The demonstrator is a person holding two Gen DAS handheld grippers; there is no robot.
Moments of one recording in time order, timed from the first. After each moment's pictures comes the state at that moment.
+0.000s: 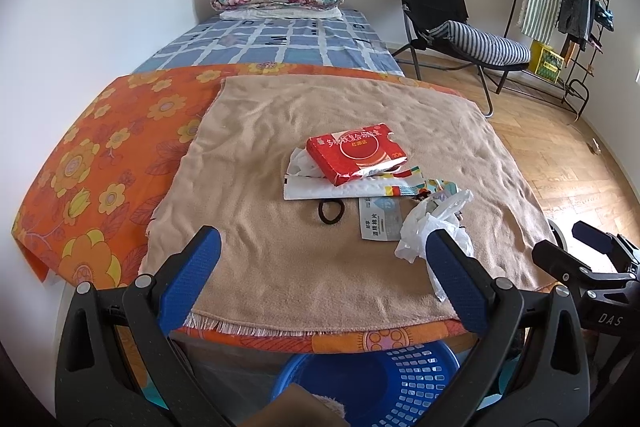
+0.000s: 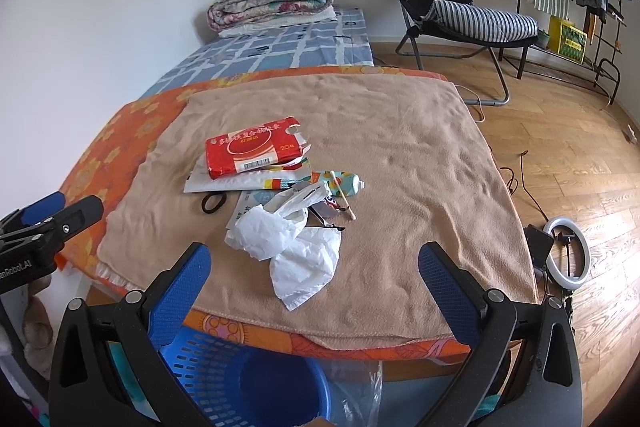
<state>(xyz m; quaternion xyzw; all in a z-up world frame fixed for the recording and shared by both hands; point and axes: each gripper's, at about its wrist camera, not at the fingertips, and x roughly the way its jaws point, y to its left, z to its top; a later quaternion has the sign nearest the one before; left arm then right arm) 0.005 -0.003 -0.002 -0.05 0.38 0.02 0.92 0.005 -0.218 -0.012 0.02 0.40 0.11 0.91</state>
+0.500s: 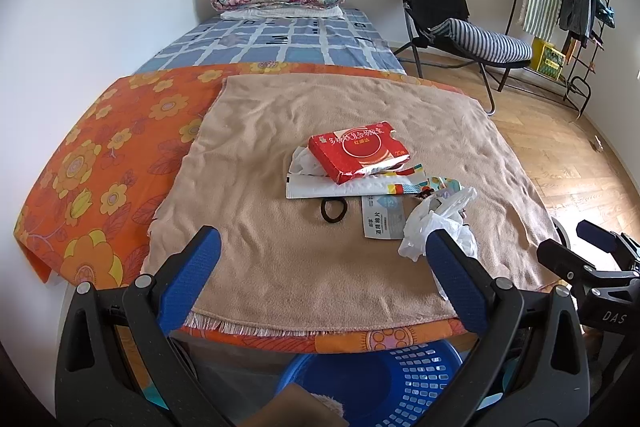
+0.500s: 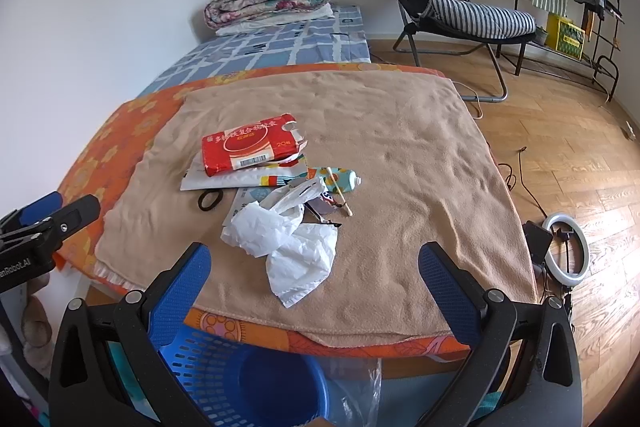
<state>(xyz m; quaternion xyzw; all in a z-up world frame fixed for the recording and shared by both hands) 0.004 0.002 -0.003 -0.05 0.38 0.02 0.92 0.005 -0.219 -0.014 0.03 0.40 0.10 0.91</state>
